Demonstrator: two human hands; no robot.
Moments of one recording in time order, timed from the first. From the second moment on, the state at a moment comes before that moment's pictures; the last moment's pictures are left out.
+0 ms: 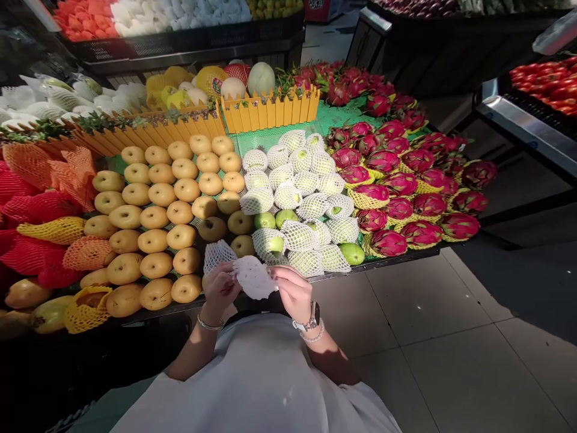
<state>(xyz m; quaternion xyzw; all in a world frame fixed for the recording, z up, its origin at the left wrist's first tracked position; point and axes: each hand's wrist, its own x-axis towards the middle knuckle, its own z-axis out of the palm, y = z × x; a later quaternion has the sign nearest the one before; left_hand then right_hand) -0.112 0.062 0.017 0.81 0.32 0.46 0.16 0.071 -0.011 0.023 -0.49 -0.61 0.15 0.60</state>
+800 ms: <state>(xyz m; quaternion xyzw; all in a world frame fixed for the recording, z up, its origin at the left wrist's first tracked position) -0.126 0.053 -0.006 0.73 0.36 0.36 0.46 0.079 -0.005 0.008 -0.61 -0.56 0.42 0.36</state>
